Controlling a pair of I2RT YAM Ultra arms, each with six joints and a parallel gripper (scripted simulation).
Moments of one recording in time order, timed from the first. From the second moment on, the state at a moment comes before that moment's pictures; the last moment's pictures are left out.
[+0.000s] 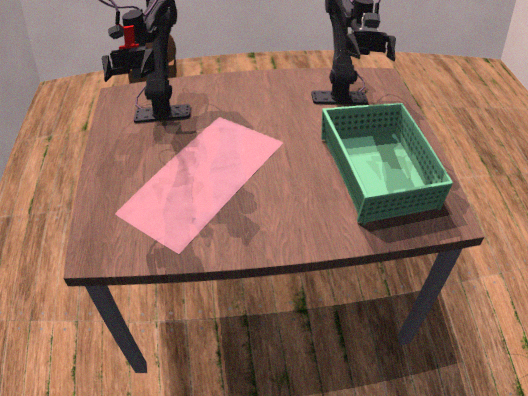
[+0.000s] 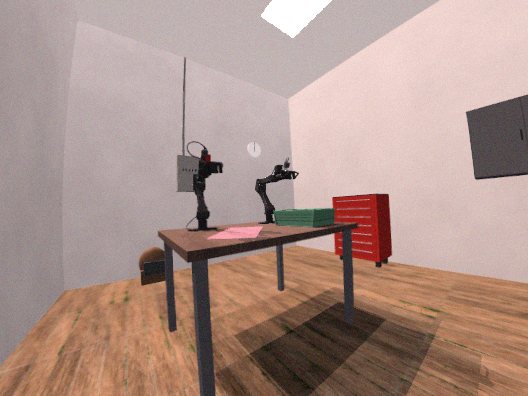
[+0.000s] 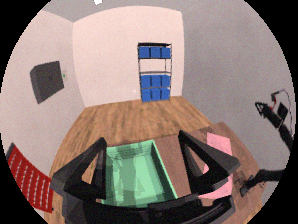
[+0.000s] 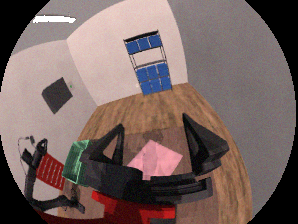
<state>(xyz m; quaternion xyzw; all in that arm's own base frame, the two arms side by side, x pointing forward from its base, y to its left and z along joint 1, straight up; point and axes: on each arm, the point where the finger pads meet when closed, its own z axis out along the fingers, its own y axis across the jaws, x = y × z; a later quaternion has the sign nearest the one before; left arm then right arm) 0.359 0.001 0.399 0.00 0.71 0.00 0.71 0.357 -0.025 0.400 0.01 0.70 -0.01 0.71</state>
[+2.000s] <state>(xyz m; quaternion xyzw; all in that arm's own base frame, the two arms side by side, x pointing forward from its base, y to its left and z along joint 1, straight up) 0.282 -0.192 0.122 0.28 0.95 -0.02 0.15 0.168 0.152 0.170 -0.39 0.89 0.02 0.22</state>
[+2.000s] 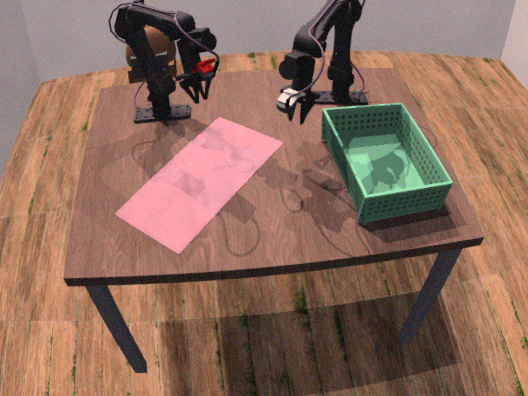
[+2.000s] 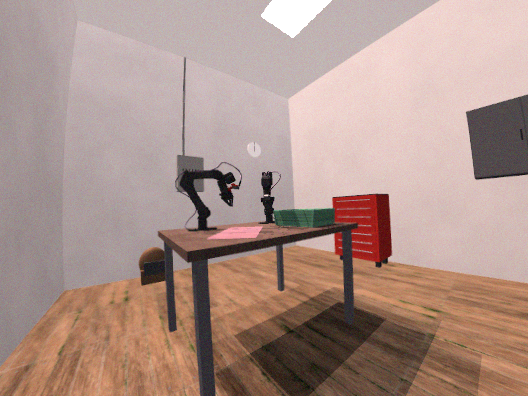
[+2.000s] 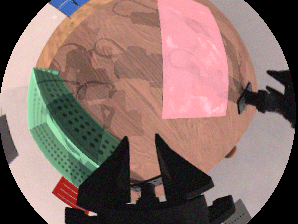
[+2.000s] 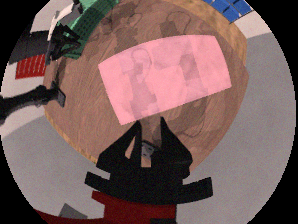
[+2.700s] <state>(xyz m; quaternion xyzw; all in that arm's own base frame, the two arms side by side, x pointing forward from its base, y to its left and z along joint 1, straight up) 0.254 -0.244 0.051 0.31 0.95 -0.03 0.05 0.073 0.193 0.061 -0.47 0.88 -0.01 0.05</state>
